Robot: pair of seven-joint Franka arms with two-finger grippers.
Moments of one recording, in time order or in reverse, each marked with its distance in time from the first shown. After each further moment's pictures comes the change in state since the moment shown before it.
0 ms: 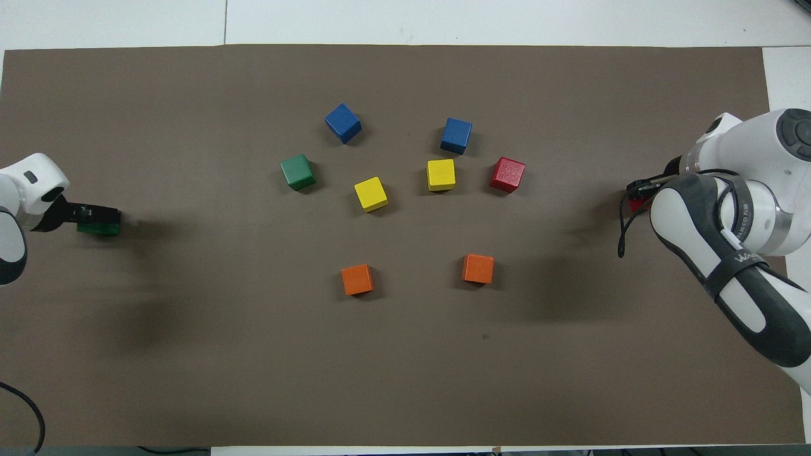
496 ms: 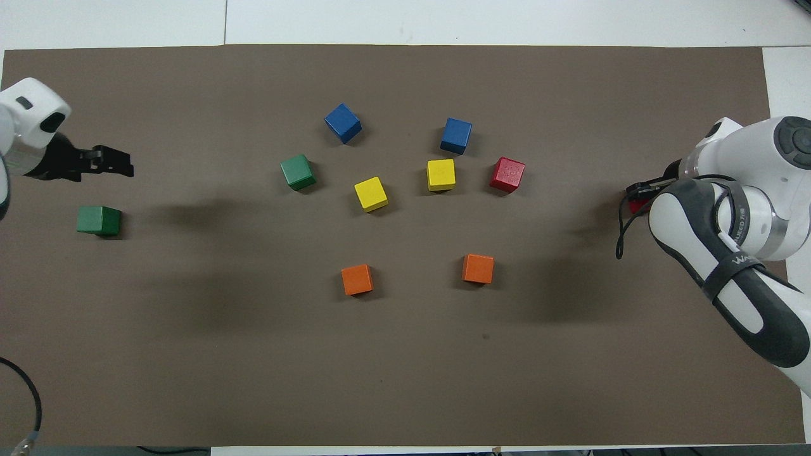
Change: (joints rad) left arm -0.218 -0.004 -0.010 0.292 -0.002 -0.323 -0.427; right arm -0.007 0.002 0.000 -0.027 0.000 0.044 0.000
